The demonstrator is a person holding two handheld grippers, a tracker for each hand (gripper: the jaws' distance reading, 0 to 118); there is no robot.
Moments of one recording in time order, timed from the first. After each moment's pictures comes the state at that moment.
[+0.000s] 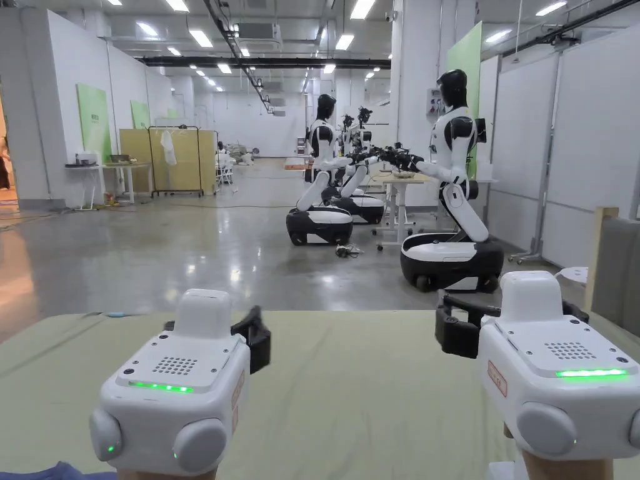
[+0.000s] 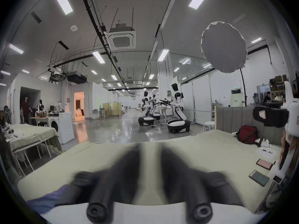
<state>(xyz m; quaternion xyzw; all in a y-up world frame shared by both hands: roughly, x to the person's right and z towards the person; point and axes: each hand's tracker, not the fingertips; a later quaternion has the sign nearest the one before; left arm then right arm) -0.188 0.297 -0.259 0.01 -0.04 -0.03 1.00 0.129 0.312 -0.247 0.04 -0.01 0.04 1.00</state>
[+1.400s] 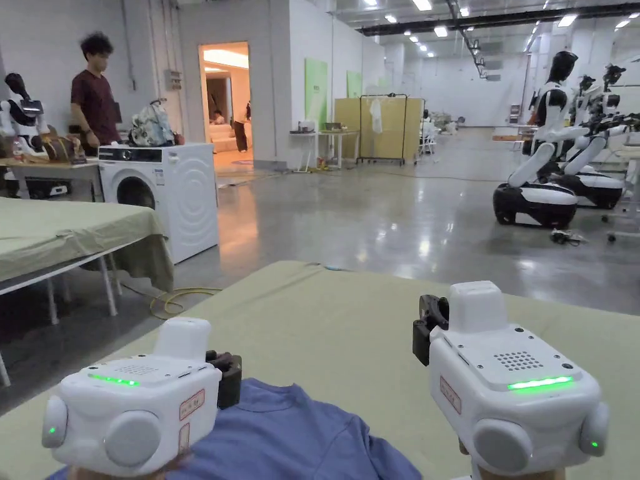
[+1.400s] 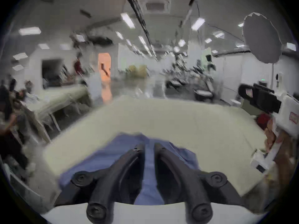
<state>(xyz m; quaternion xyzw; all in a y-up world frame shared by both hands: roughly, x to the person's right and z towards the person) -0.431 0.242 -0.161 -0.22 0.06 0.05 0.97 -0.136 0.267 -0.276 -0.01 0.29 0.04 0.96</state>
